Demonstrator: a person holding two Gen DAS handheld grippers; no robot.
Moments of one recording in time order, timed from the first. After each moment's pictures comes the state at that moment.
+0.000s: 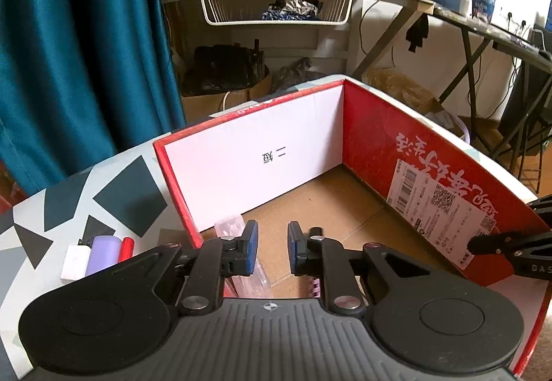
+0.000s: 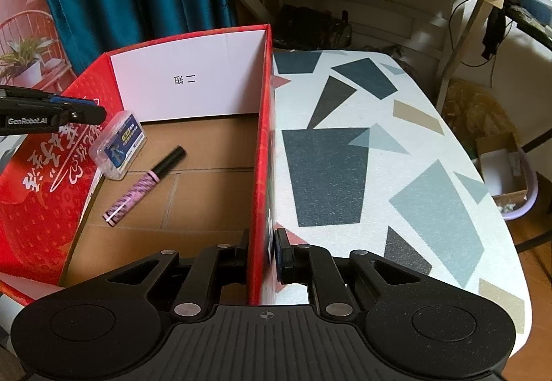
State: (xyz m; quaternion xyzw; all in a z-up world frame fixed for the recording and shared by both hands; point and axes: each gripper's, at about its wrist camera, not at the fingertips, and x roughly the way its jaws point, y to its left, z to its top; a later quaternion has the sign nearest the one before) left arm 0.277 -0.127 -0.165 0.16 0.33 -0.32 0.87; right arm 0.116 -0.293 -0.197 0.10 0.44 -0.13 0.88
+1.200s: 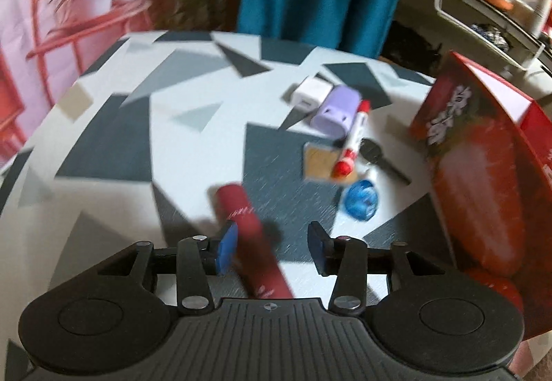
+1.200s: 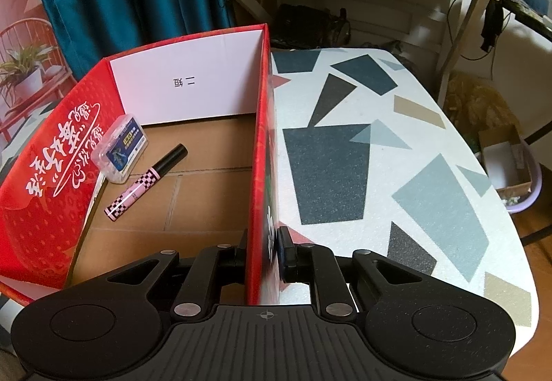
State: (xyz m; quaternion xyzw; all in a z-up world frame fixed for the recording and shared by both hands) left arm 0.236 0.087 -0.209 -0.03 0.42 -0.07 0.90; right arm 0.115 -0.294 -0.198 0.11 0.43 -0.13 0.88
